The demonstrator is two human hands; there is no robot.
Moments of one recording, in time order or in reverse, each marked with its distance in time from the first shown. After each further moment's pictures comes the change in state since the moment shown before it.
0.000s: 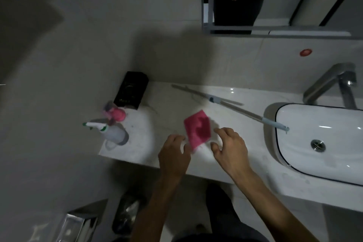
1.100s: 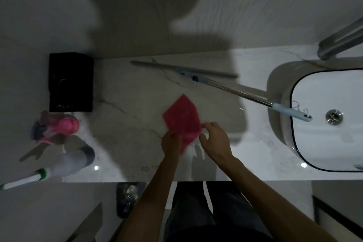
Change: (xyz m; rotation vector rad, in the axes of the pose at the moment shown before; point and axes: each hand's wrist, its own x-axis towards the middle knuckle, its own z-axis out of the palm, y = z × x) left_hand 0.169 -0.090 0.230 -0.095 -0.514 -0.725; right_hand 0.138 0.098 0.167 0.210 -0.344 0.477
